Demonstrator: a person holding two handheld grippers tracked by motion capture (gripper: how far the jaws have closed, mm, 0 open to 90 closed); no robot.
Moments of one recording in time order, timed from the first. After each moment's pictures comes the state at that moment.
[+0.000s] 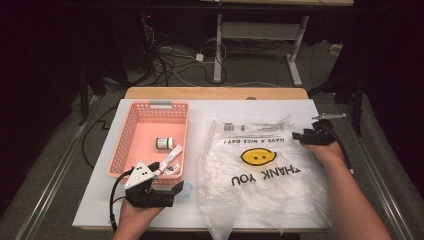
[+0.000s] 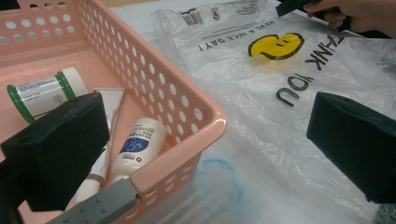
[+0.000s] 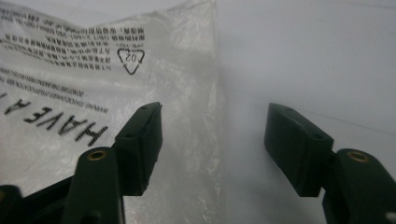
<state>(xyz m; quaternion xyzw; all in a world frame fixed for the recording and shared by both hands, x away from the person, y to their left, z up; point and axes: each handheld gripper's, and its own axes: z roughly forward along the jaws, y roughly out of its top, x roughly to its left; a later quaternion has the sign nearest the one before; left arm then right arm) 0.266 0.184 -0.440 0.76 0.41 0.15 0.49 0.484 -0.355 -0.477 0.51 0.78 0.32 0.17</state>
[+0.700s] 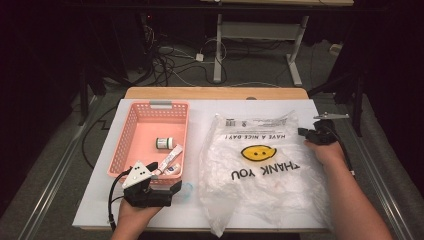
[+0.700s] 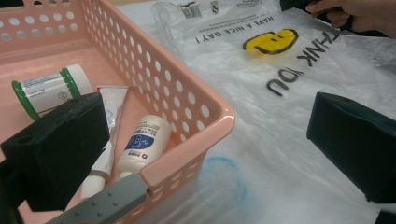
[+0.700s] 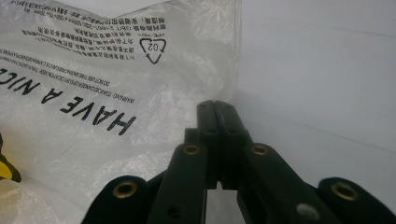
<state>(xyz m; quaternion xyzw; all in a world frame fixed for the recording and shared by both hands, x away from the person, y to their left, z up) 0.267 0.189 -0.442 0.76 0.41 0.15 0.49 0.481 -0.360 -0.466 0.52 0.75 0.35 0.20</state>
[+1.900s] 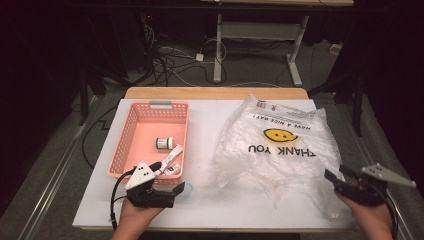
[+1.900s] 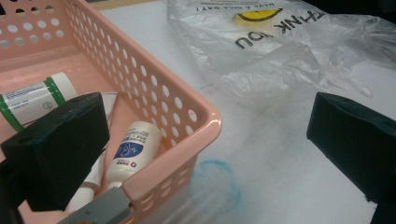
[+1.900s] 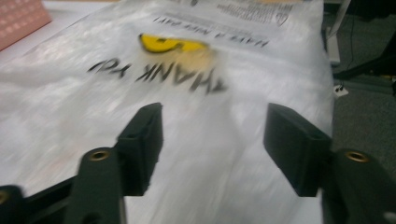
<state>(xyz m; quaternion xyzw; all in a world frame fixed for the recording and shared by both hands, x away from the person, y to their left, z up) 0.268 0.182 -0.442 0.77 0.39 0.15 0.49 0.270 -0.386 -0.433 0.52 0.70 0.41 0.25</state>
